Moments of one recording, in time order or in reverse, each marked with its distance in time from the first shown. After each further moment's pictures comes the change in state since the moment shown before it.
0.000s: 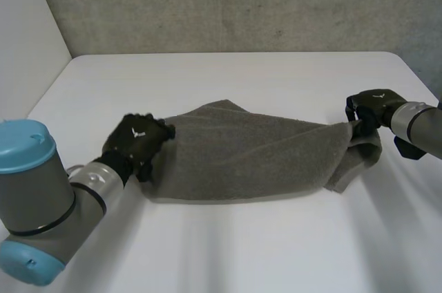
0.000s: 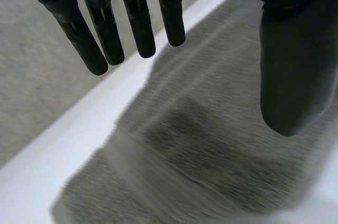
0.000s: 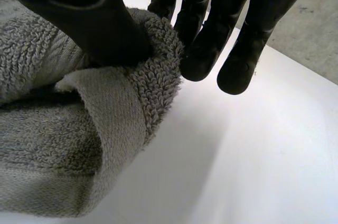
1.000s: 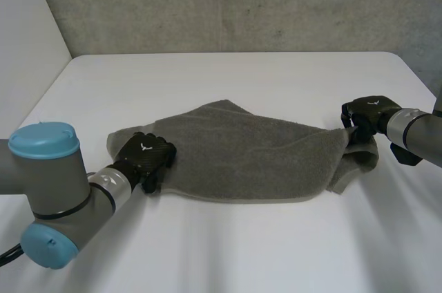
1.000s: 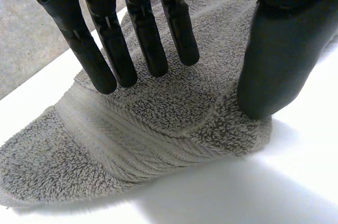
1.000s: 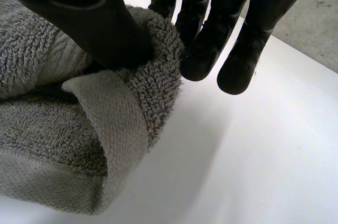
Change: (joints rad) left arm 0.028 -0.202 0.117 -0.034 0.030 0.017; right arm 0.009 -0.002 0.037 -0.009 -0.004 -0.027; left_hand 0.385 0.390 0.399 0.375 0.396; right_hand 0.000 -0.001 0.001 0.000 0.000
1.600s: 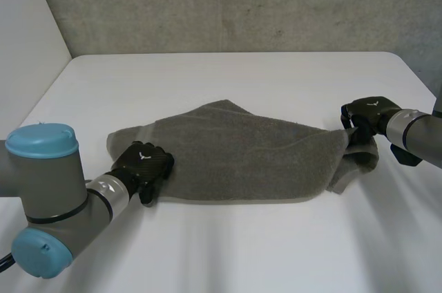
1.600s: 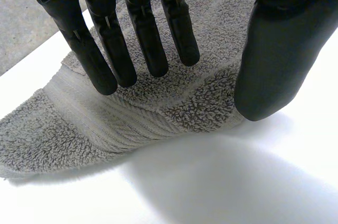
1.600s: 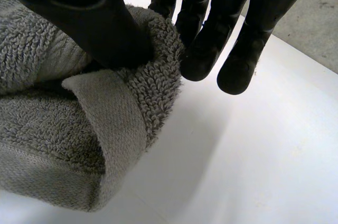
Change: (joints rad) left arm -0.009 0.037 -0.026 -0.087 -0.028 0.039; right arm 0.000 0.001 0.005 -0.001 -0.002 -0.025; left_hand -0.109 -0.115 -0.114 -0.100 -0.109; right_hand 0.000 0.000 0.000 0.000 0.000
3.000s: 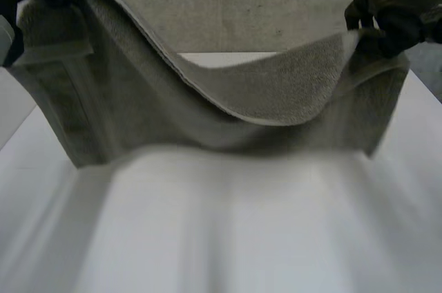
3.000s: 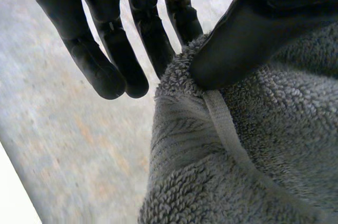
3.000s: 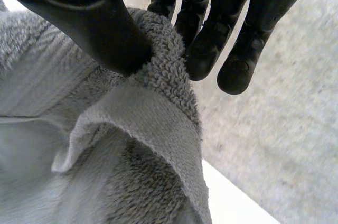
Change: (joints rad) left arm 0.058 0.550 0.276 0.031 -0.106 -0.240; right arm -0.005 -0.537 -0.033 0.192 -0.285 0.159; left_hand 0.644 0.695 0.745 0.709 0.688; right_hand 0.000 0.001 0.003 0.000 0.000
